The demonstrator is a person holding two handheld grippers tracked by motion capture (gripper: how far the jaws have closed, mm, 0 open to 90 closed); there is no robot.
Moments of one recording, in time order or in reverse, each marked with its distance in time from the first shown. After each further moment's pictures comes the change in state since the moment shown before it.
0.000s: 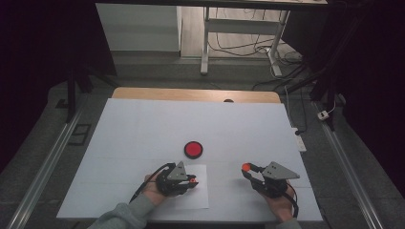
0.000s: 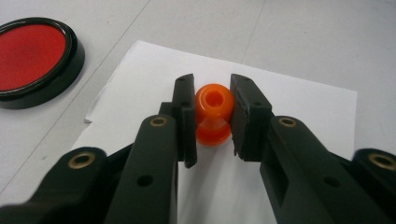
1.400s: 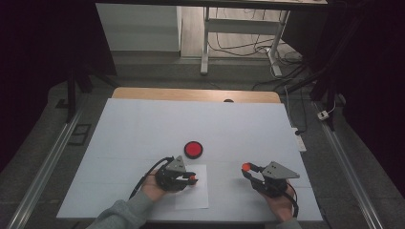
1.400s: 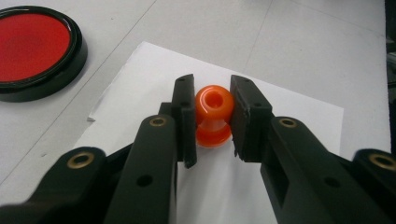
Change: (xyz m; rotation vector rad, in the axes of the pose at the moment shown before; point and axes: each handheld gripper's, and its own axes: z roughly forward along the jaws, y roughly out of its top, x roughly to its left) left arm 0.013 0.006 -0.003 -0.003 -0.067 -0.104; right arm -0.001 0.000 0.001 0.001 0.005 0.000
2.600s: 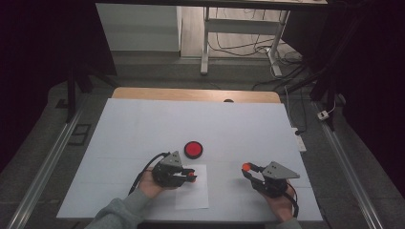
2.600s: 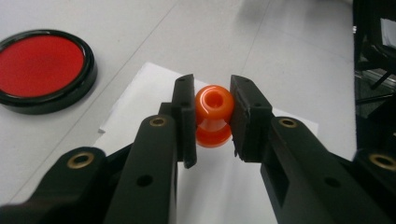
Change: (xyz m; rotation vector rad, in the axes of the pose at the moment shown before) left arm 0.006 0.006 -0.014 -0.041 -0.045 -0.036; right arm 0.000 0.000 0.000 0.000 -0.002 -0.002
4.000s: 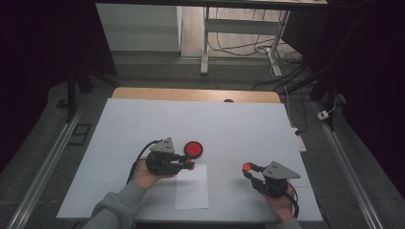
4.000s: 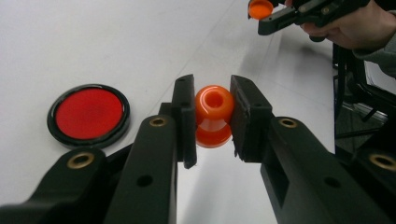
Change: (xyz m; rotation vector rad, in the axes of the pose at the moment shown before) left arm 0.012 0.021 -0.034 -0.125 -0.005 -0.031; right arm 0.000 0.000 -0.001 -0.006 -0.006 0.004
